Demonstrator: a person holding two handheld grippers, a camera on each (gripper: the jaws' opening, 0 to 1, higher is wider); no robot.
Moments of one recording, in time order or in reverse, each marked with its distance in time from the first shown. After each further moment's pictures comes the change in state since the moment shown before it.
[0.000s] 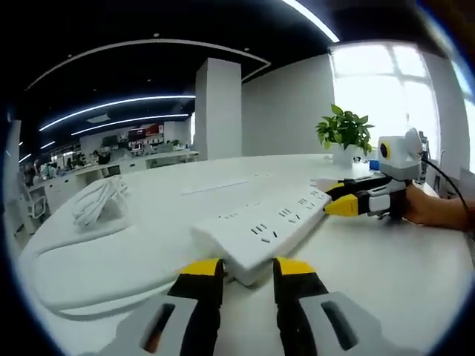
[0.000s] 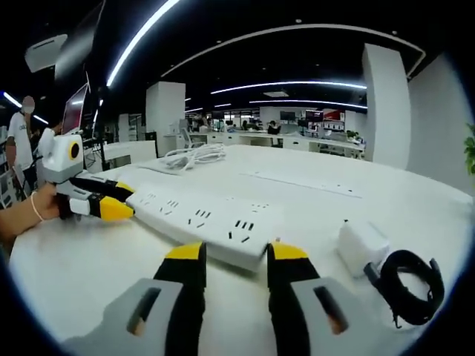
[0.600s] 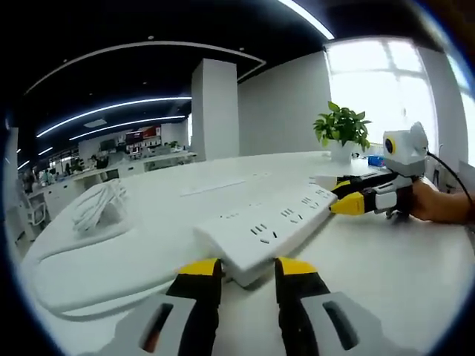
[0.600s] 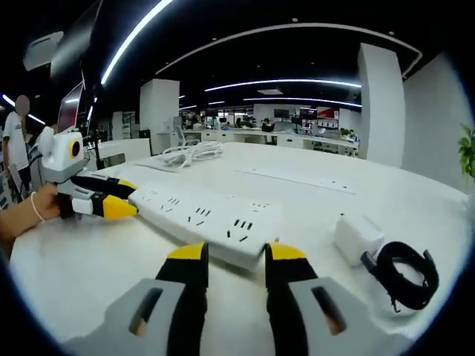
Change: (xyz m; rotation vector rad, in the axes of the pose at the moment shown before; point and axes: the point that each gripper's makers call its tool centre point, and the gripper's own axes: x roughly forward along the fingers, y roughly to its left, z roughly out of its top) left arm 0.000 0.000 -0.001 0.031 0.002 -0.003; right arm -0.010 0.006 -0.002 0.004 0.017 -0.039
